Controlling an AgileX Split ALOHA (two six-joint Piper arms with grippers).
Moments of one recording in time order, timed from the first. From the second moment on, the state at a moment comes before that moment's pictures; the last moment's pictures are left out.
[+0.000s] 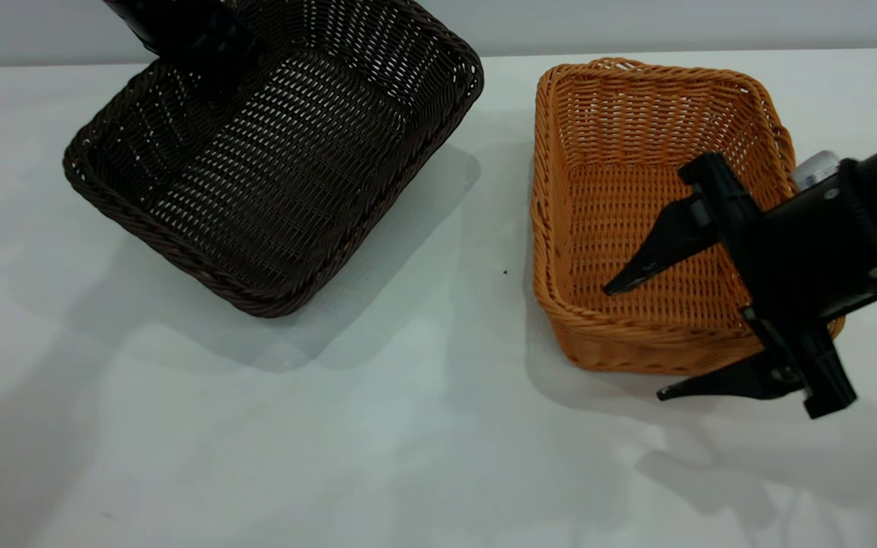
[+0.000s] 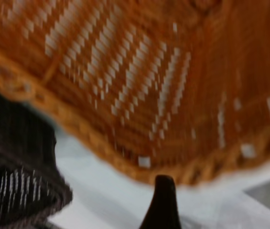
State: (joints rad) left arm -0.22 2.28 -1.52 -0.17 0.19 0.49; right arm 0.21 2.03 -0.59 1.80 0.58 -0.50
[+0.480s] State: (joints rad) left arm -0.22 2.28 -1.52 -0.17 0.19 0.57; right arm 0.16 2.16 -0.67 1.83 0.49 -0.61
